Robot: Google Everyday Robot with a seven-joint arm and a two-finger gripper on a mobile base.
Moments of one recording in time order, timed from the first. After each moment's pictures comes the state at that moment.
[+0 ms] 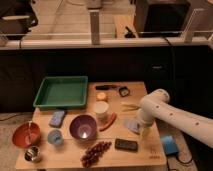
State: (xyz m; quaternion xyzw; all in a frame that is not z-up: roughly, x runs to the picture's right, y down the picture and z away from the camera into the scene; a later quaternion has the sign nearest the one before) arm 0.190 0.209 0.797 -0.32 -0.06 -0.05 0.94
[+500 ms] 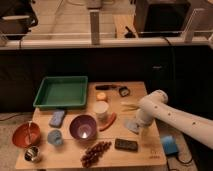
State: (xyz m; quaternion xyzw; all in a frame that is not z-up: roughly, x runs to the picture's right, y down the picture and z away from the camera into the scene) arm 0.188 0.211 0.812 -0.32 -0.07 -0.06 0.94
